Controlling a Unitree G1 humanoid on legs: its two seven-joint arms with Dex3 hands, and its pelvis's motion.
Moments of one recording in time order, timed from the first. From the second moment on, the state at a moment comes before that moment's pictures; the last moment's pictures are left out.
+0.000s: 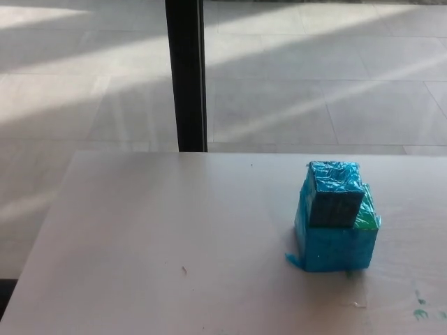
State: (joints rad) left_arm -0.08 0.72 0.13 1.20 0.05 0.08 -0.34; right_arm 0.04 -0.64 -0.08 0.92 -0.09 -0.01 0.24
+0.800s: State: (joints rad) left_arm -0.55 0.85 0.17 0.77 0.03 0.27 -0.29; right_arm 0.13 -0.64 -0.08 0.90 -0.09 -0.04 0.28
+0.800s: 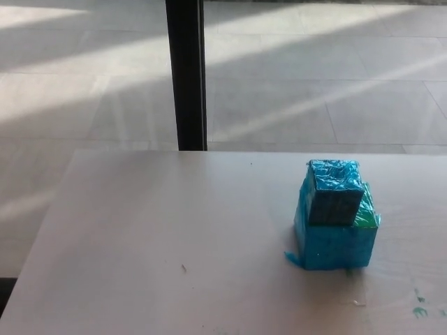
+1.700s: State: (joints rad) left_arm -1.23 0.33 -0.45 0.42 0.27 0.45 -0.37; right_arm 0.11 -0.64 -0.08 1.03 -0.09 -0.13 0.29
